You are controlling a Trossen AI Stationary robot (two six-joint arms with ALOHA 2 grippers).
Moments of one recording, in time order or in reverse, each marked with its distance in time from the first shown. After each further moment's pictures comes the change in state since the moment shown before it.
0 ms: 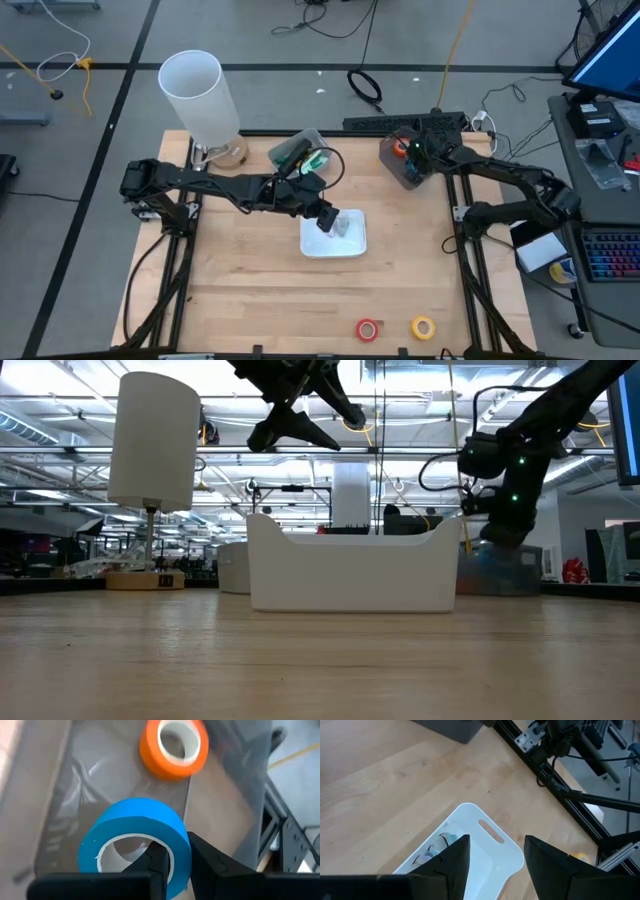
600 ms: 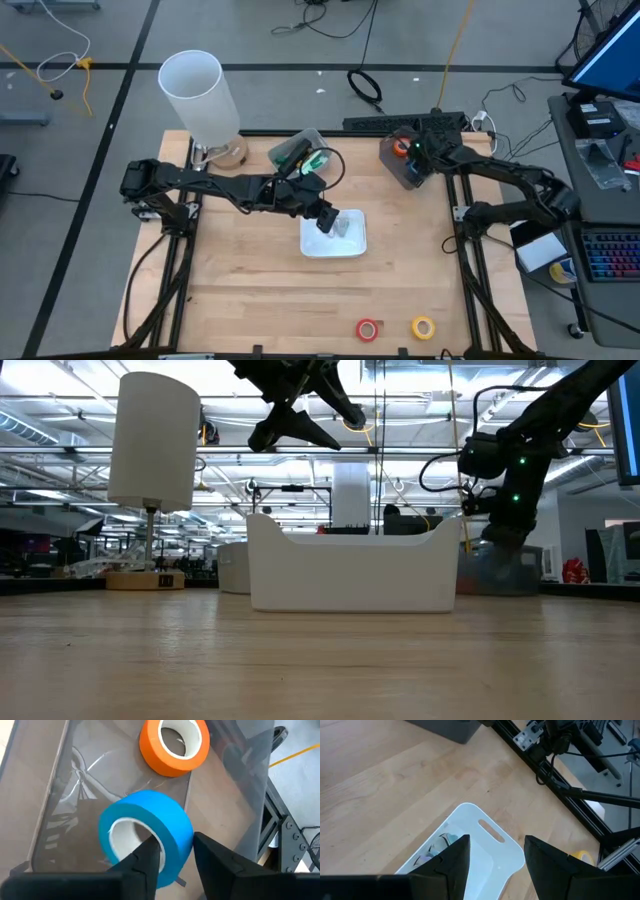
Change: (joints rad) left arm -0.002 0.000 0.000 0.001 0.001 0.026; right arm -0.005 0.002 0.000 -0.014 0.001 -0.019
